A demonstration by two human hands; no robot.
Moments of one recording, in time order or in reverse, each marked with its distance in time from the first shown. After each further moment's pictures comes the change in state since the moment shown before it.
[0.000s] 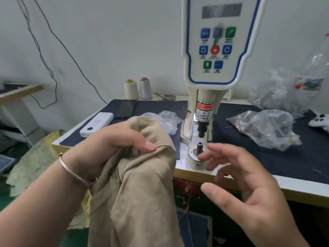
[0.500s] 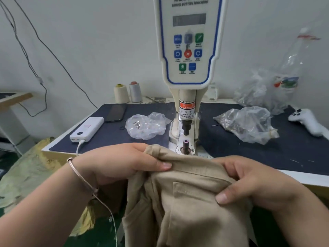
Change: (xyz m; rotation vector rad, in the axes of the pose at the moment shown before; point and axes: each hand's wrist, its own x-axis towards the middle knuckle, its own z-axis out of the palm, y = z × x) left_hand 0.015 -0.025 0.016 0.190 -0.247 -0.322; right_hand 0.024 0.025 -0.063 0.638 -0.764 0.519
